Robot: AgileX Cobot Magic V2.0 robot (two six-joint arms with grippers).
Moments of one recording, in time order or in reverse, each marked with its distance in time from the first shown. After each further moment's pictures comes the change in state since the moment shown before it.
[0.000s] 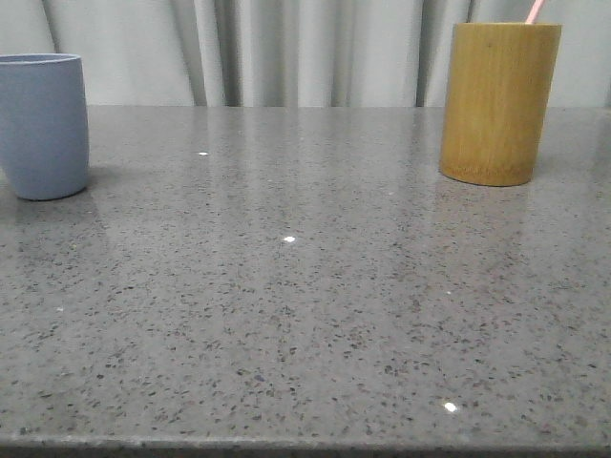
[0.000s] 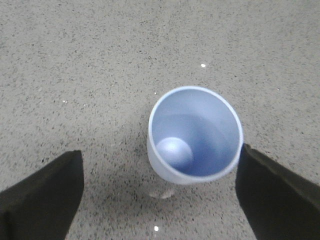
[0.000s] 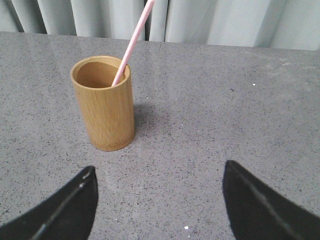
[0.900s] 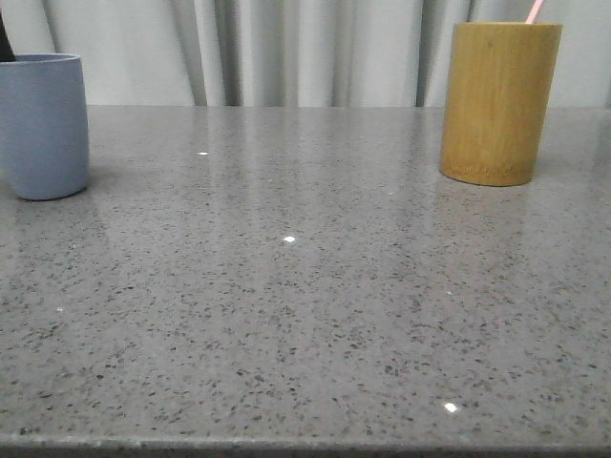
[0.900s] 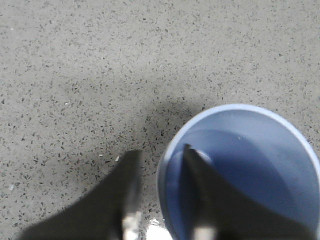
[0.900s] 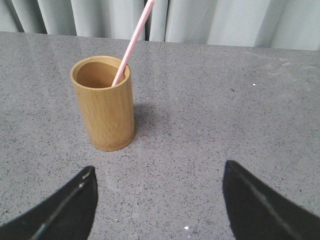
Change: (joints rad) left arm 0.000 0.272 -0.070 0.000 -0.030 0.028; right arm 0.000 0.000 0.000 0.000 0.000 0.000
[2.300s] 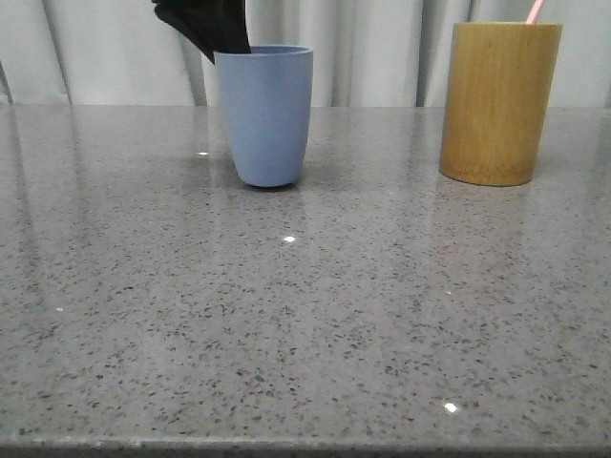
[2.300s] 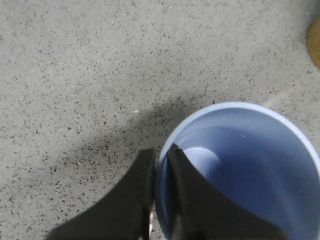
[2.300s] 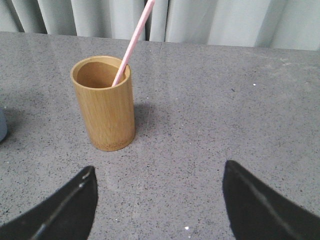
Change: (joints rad) left arm -0.394 0.334 -0.447 0.037 0.103 0.067; right arm 0.000 0.000 0.000 0.000 0.000 0.000
